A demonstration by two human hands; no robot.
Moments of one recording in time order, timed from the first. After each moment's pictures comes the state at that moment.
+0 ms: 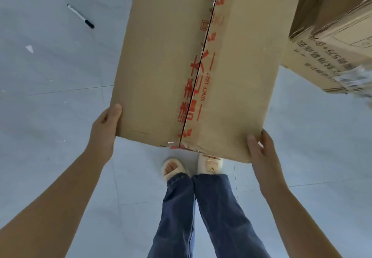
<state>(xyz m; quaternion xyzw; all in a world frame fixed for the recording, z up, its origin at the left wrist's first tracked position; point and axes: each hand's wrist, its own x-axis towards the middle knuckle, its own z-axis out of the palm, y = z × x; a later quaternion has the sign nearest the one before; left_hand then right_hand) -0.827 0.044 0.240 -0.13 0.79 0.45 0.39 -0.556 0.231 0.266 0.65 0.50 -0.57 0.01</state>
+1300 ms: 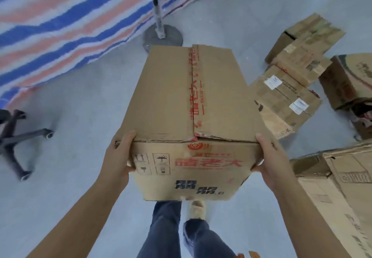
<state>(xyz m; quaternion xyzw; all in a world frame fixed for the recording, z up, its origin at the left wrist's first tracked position) -0.632 -0.097 0.669 -0.43 0.62 0.65 0.08 -0.642 0.195 0.650 0.34 0.64 -0.68 0.08</state>
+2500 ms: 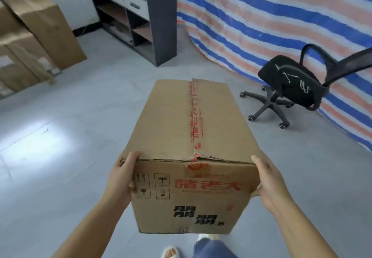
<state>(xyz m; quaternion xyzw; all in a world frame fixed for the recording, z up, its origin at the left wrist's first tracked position) 0.156 -0.231 0.723 -0.70 0.17 0.53 -0.45 -0.144 -0.252 0.695 -0.29 0.70 -0.41 0.51</state>
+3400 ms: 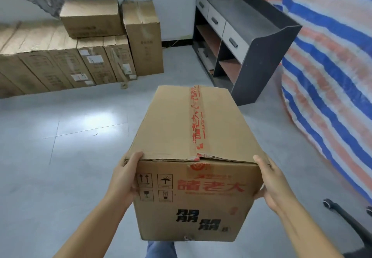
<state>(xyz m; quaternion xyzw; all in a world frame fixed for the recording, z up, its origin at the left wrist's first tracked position) 0.352 -0.631 0.721 -0.71 -0.04 0.39 -0.58 0.113 -0.799 0.699 -0.47 0.58 -0.26 0.61</state>
